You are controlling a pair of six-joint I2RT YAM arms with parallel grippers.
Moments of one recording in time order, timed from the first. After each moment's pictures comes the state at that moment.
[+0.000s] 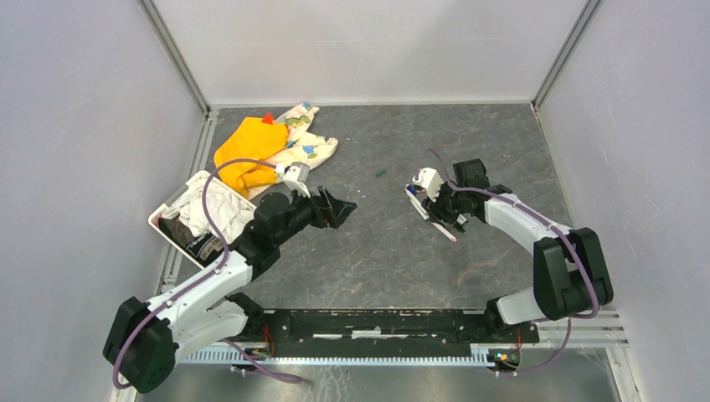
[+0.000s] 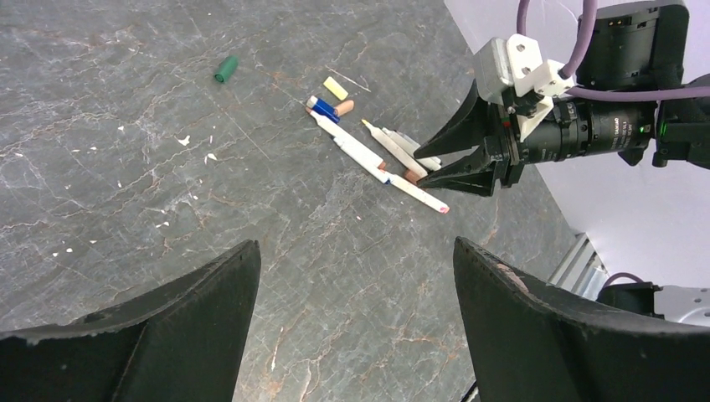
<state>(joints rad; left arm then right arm) -0.60 0.96 0.49 0.28 0.13 -0.59 0.27 1.44 0.81 -0.36 -0.42 -0.71</state>
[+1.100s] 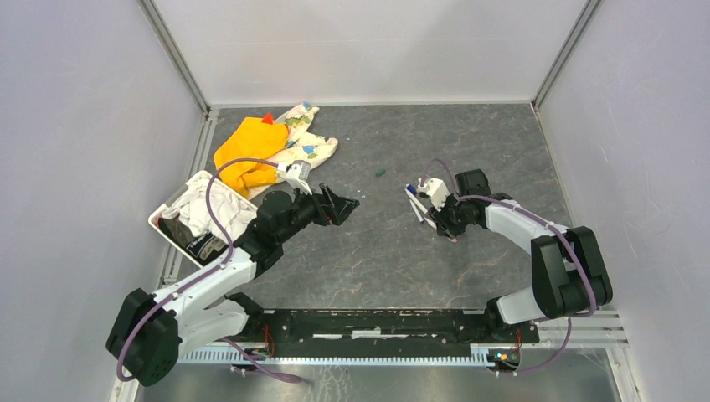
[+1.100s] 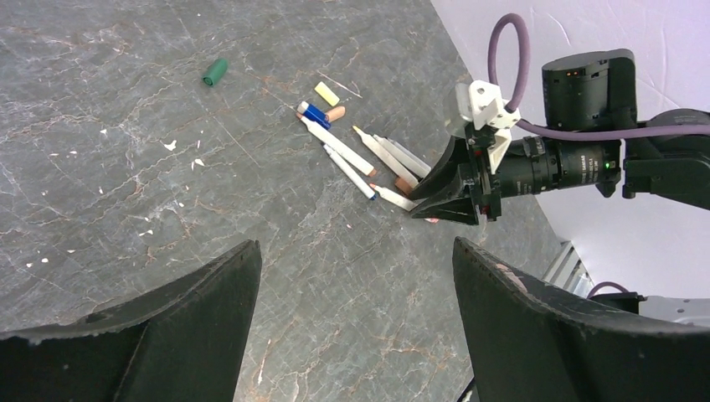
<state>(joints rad) -0.60 1.01 0.49 0.35 0.14 -0.63 0.24 1.44 0.72 -0.38 -0.37 -0.61</state>
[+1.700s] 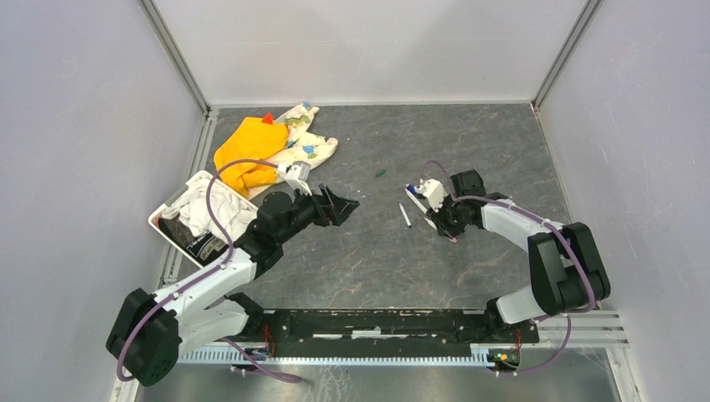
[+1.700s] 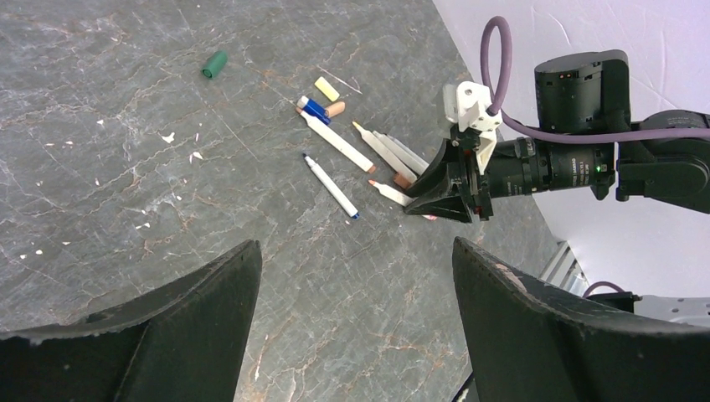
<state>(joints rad) -0.60 1.01 0.49 0.36 0.14 -0.64 0.27 1.47 0.72 -0.37 -0.27 -0.59</state>
